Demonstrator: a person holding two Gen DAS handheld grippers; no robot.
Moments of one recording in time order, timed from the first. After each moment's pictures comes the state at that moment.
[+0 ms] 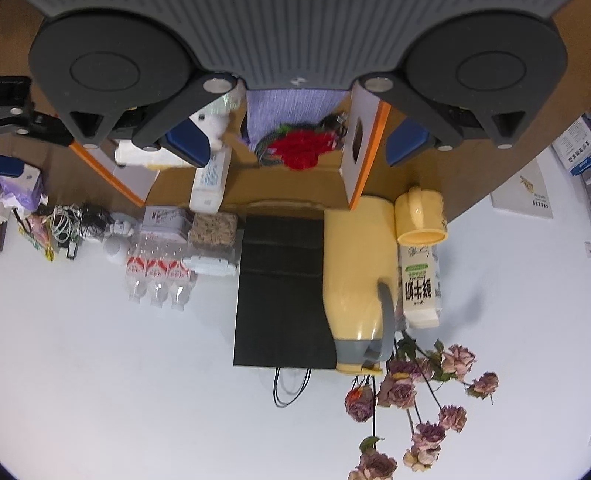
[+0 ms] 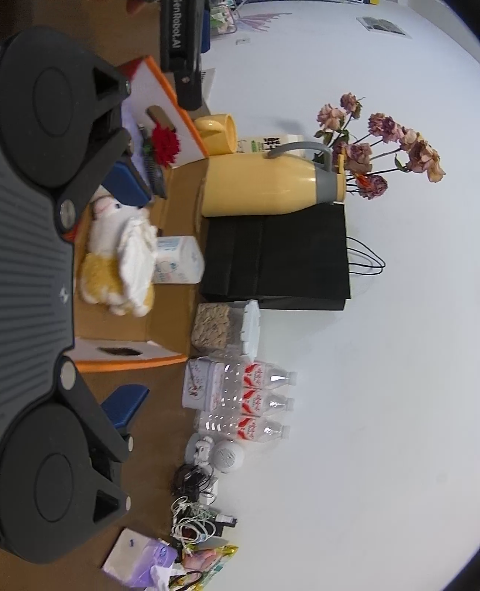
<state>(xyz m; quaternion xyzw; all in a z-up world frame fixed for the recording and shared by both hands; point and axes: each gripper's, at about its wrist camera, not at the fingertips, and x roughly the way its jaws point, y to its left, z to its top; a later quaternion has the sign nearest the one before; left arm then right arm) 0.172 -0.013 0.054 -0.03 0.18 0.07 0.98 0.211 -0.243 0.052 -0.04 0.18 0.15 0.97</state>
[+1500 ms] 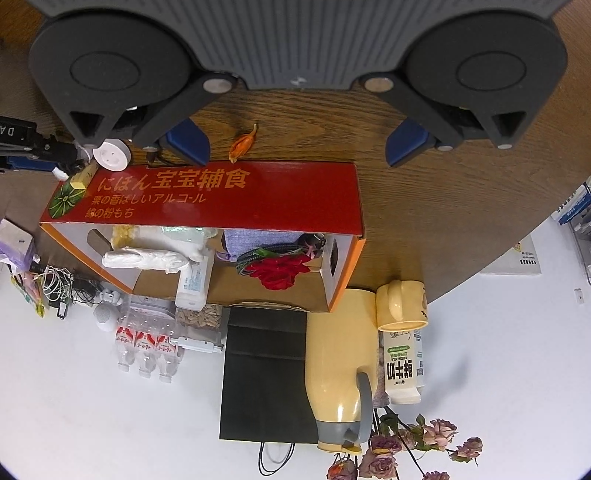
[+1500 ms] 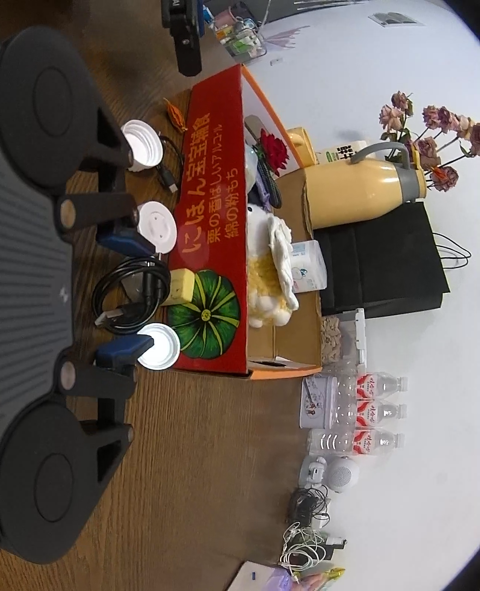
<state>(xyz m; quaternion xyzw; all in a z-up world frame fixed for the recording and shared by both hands) 0.134 -0.007 0.000 -0.04 0.27 0.08 0.96 0.209 -0.267 -0.023 0.01 0.29 0.20 0.94</state>
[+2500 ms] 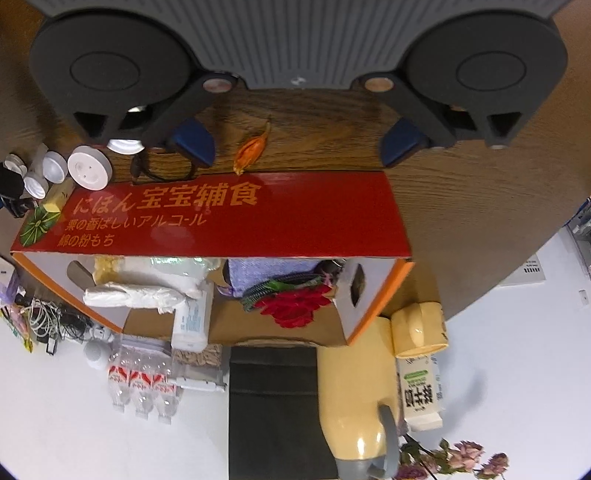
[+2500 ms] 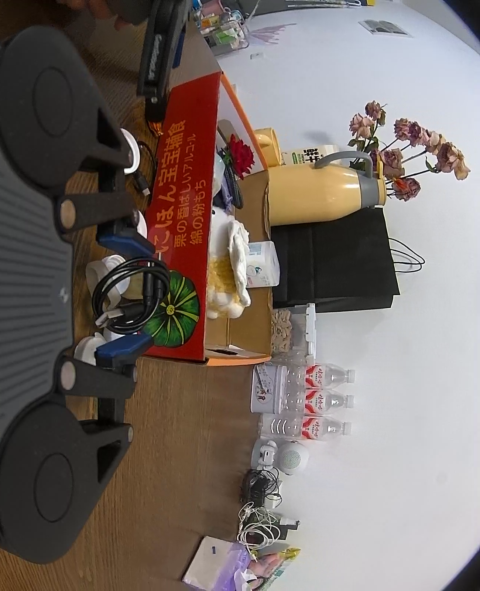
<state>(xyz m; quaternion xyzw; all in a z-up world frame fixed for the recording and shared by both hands) 0.178 -0.022 -0.024 -0.02 0.32 0.09 0.94 0.181 -0.271 -0.010 -0.01 0.22 0.18 0.96</state>
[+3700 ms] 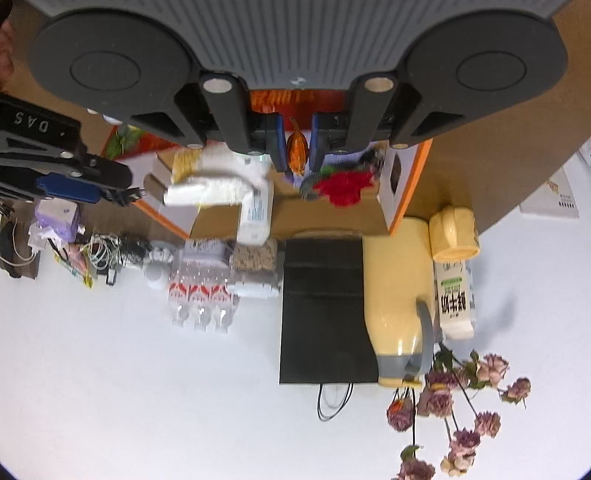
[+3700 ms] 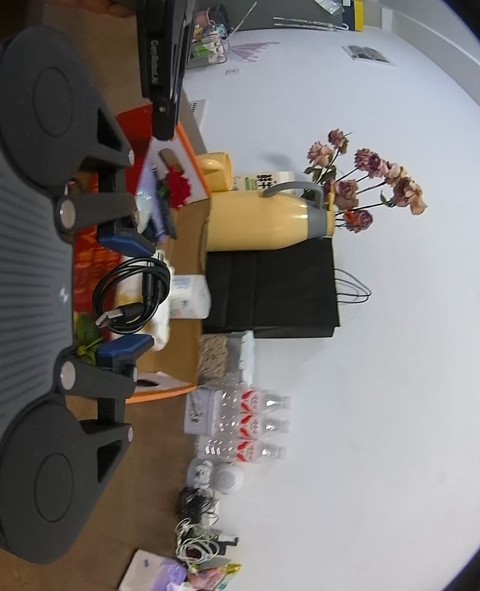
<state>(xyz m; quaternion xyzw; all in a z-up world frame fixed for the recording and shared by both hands) 0.153 -0.035 0.042 -0.02 0.19 0.01 0.98 0.180 -0.240 0.039 -0.02 0.13 0.21 0.97</state>
